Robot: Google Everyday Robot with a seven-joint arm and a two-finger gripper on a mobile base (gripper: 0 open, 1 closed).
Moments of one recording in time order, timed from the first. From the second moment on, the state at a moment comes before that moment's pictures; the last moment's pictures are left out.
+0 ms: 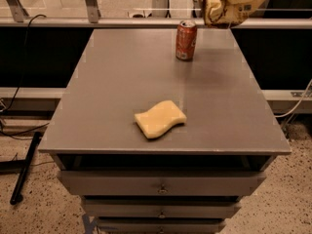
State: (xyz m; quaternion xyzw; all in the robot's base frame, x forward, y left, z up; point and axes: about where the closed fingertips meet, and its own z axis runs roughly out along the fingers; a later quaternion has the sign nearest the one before) arm 0.700 -0.201 1.056 -0.48 0.75 -0.07 0.45
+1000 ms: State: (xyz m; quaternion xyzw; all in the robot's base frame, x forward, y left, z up) arm 0.714 -0.211 0.968 -0.47 0.77 -0.01 0.42
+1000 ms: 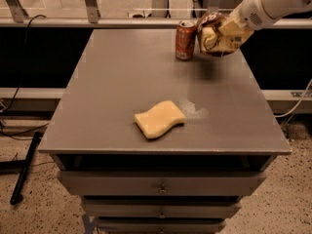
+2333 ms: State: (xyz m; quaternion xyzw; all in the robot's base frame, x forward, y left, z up) arm 0.707 -0.197 0.918 -0.47 0.78 0.02 0.41
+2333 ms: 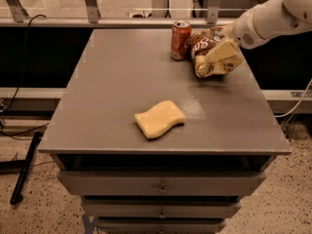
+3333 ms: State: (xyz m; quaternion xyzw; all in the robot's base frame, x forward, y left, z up) arm 0.699 -0.260 0.931 -0.43 0.78 0.02 0.45
